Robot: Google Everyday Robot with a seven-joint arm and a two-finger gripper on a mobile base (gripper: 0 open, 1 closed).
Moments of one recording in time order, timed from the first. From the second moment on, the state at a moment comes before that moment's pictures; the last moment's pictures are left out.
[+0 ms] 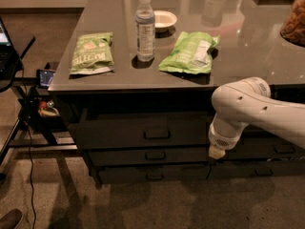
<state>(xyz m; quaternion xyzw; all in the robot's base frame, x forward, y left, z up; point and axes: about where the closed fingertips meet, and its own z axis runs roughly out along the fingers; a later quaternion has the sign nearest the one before) 0.487 -0.221 0.634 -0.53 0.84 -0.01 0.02</state>
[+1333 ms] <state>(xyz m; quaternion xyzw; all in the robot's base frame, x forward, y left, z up) 0.560 -0.253 0.620 -0.51 0.86 -0.05 0.07</state>
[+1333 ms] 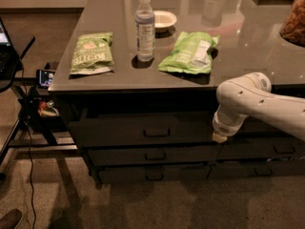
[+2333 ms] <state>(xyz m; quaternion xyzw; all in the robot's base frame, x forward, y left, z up) 0.560 -0.253 0.620 -0.51 0.86 -0.05 0.07</state>
